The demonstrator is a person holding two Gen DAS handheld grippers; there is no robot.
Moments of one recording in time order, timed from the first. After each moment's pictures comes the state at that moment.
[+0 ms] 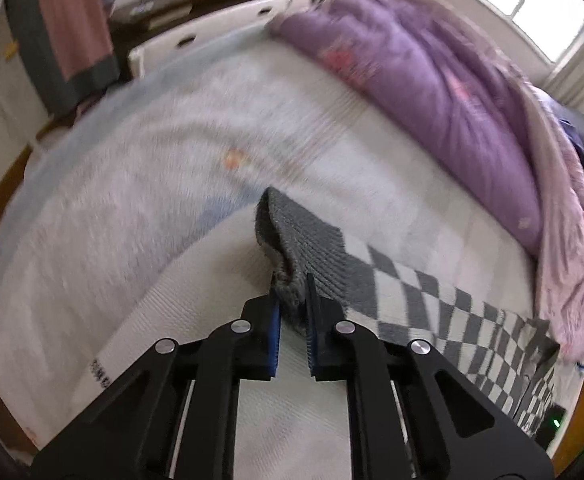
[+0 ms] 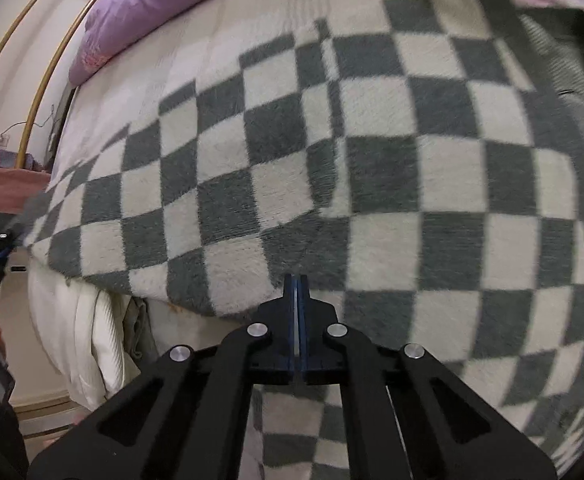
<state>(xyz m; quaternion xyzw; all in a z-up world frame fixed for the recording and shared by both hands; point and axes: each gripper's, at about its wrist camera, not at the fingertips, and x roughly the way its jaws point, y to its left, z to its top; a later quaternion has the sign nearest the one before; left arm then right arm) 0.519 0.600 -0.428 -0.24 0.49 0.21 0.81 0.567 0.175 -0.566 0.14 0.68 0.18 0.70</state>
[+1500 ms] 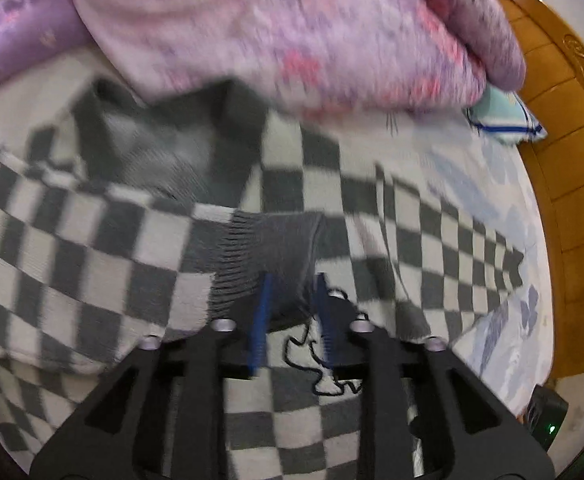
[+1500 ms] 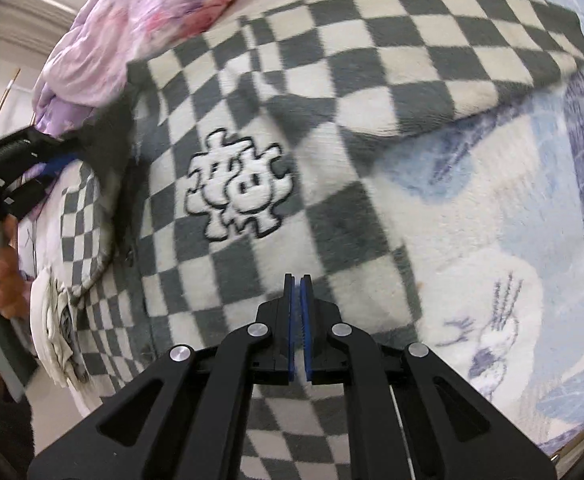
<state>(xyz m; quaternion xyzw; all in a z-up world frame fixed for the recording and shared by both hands) 0.609 -0.100 -0.529 -0.10 0.59 -0.12 0.79 0.460 -0.329 -0.547 0.27 0.63 0.02 0.73</state>
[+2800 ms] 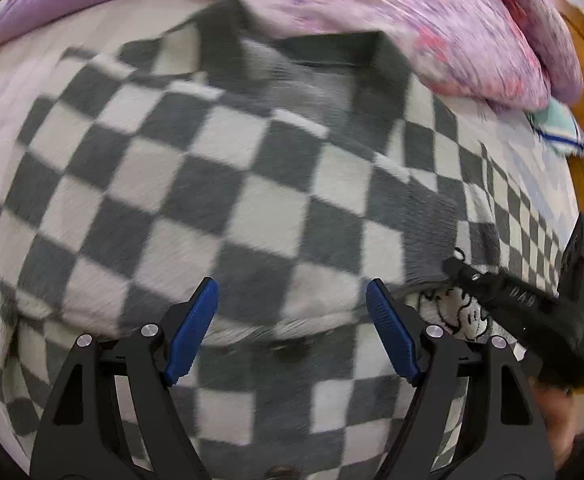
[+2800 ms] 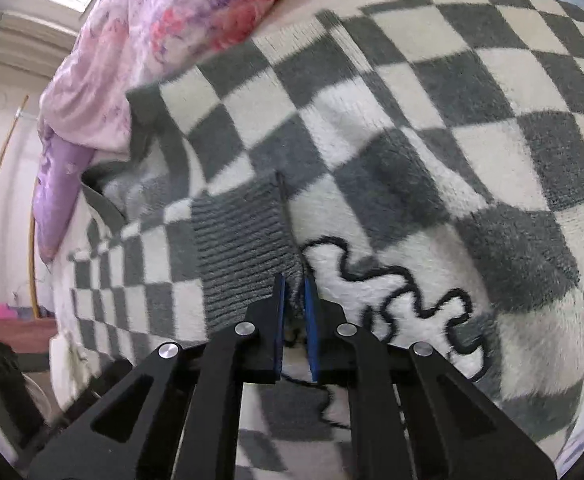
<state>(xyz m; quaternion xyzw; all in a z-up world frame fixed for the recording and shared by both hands) 0.580 -0.014 -0.568 -0.10 0.62 -0.05 0.78 0.586 -0.261 -0.595 0.30 0.60 0.04 0.74</state>
